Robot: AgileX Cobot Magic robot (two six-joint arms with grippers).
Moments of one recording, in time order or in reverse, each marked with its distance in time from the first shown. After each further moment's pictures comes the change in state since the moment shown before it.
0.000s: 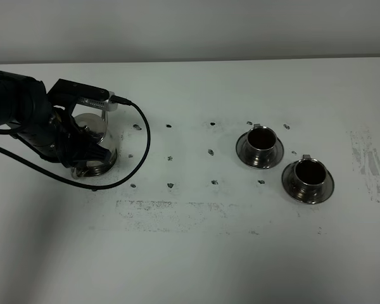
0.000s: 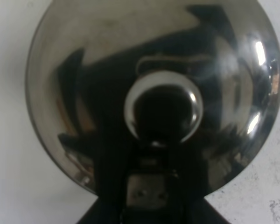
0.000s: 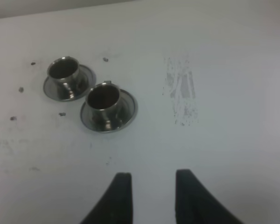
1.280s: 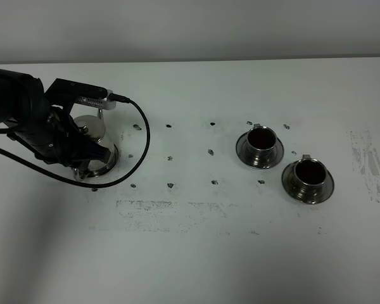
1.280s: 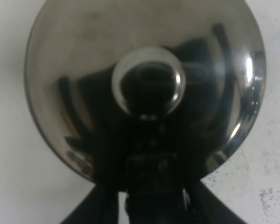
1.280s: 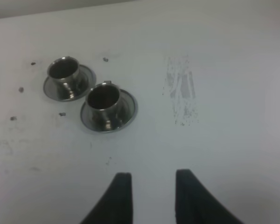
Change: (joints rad) left arm 0.000 -0.018 0.000 -0.015 0.031 -0.015; right arm 0.000 0.000 0.000 0.000 0.000 0.001
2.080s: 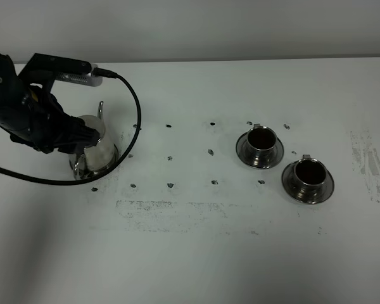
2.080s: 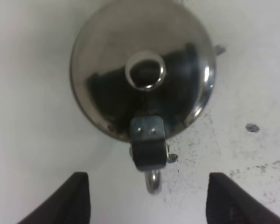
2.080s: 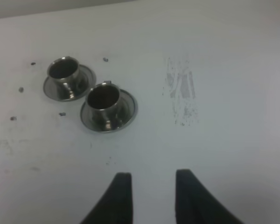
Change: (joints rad) left arm 0.000 -0.197 0.000 -0.017 0.093 -0.006; right arm 0.000 0.000 0.000 0.000 0.000 0.000
